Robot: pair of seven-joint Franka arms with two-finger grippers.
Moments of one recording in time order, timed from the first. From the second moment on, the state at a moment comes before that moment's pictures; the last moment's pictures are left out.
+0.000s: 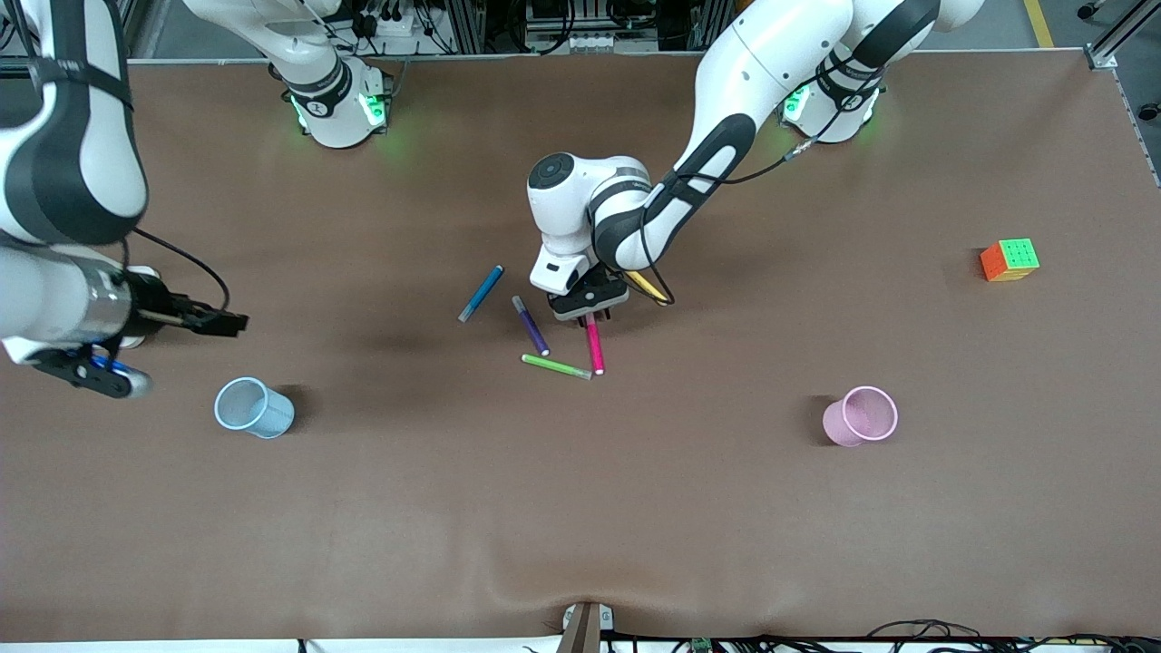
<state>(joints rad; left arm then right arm) -0.61 0.79 -0.38 -1.62 0.78 2.26 -1.68 0.06 0.35 -0.04 -1.45 0.12 1.51 0.38</state>
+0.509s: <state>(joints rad) -0.61 0.81 -0.38 -1.61 0.80 2.28 -1.68 0.19 0.40 -0.04 -1.53 0.13 1.64 0.58</state>
